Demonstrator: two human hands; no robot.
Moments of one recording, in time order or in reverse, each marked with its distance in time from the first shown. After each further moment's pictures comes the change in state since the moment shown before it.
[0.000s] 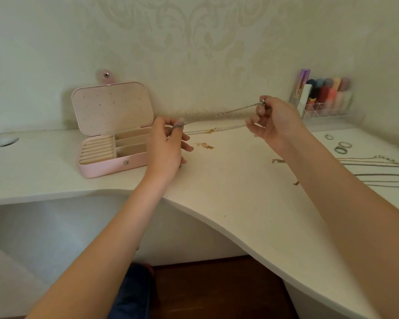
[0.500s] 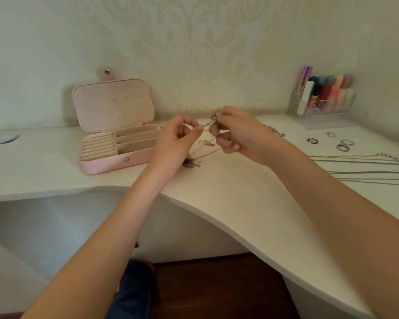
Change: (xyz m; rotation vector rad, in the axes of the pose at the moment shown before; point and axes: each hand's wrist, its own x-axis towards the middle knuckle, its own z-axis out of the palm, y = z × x) left_hand -0.001 0.002 0.000 0.051 -0.240 0.078; right_hand -0.028 0.026 0.031 -0.501 -0.430 0.080
